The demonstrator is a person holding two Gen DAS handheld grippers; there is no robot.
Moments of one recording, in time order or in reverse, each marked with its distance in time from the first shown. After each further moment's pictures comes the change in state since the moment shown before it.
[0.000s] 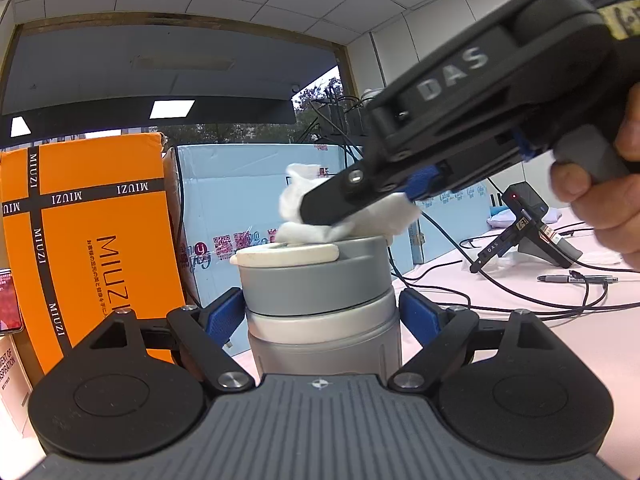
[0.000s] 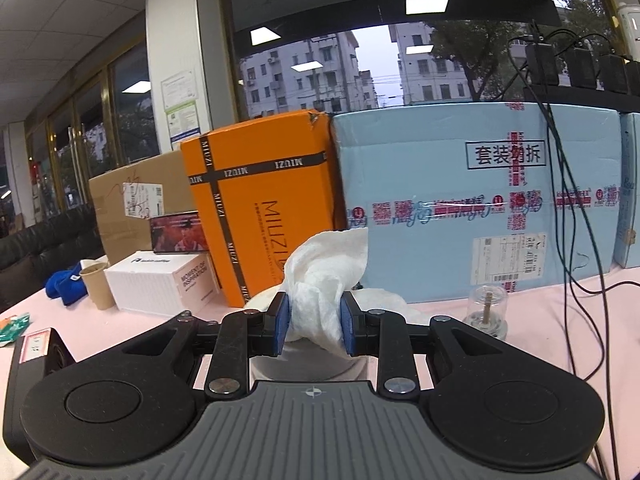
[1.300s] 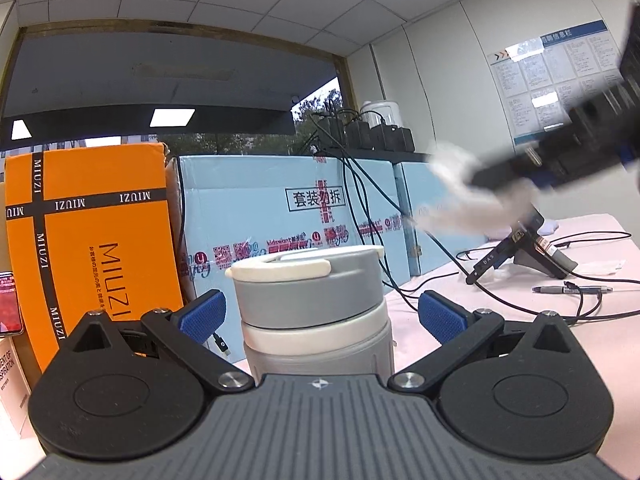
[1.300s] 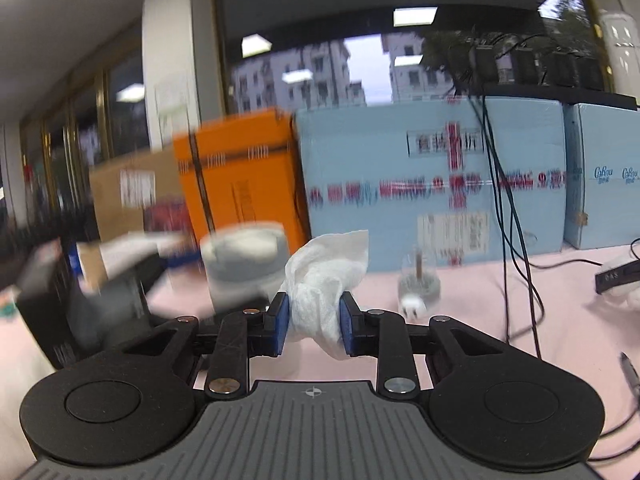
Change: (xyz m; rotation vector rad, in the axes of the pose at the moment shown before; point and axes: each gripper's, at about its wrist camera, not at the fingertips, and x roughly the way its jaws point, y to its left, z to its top) left arm -0.009 -0.006 0.000 -0.006 -0.026 -0.005; right arm -0.081 -0.042 -0.035 0.039 -0.079 -0.018
